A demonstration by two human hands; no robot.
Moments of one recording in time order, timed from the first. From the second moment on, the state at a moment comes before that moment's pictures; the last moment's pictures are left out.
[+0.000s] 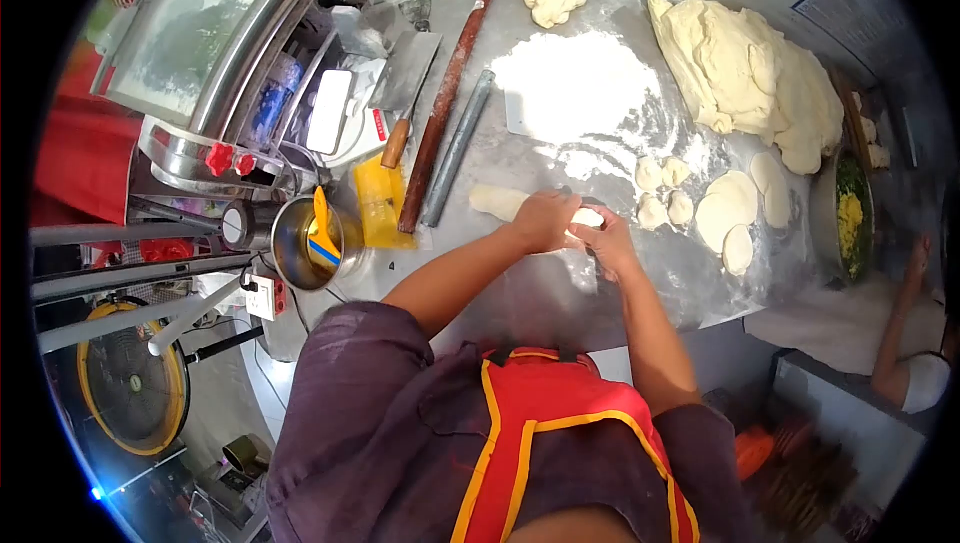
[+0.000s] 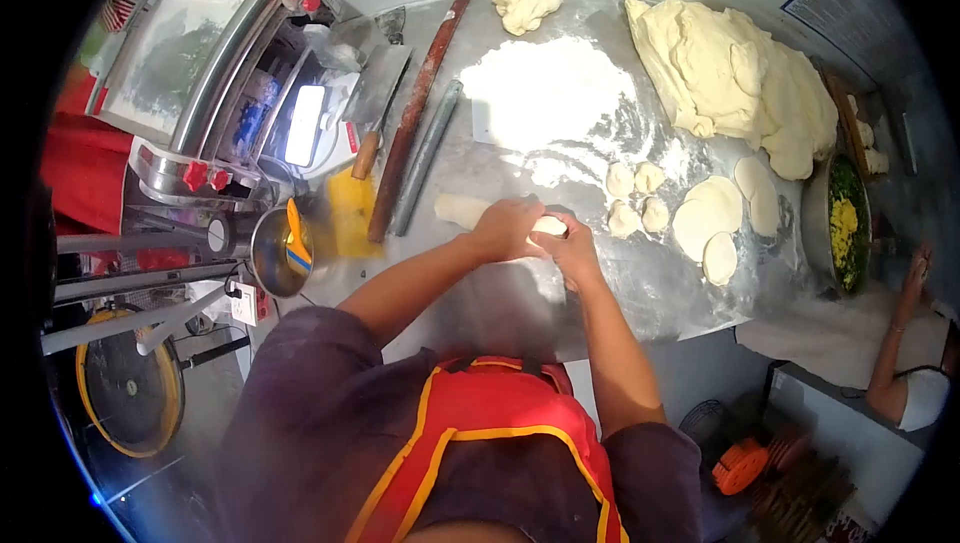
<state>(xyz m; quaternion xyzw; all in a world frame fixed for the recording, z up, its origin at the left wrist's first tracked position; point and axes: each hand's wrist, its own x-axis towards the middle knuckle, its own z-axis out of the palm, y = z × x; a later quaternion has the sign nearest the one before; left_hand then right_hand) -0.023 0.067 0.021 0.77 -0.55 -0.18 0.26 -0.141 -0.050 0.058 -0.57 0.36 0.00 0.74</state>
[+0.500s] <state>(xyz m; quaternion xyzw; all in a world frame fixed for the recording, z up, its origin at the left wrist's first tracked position) -0.029 0.045 0.046 0.84 -0.48 -0.21 0.16 -0.138 -0.058 0.070 -0.49 0.38 -0.03 0.78</state>
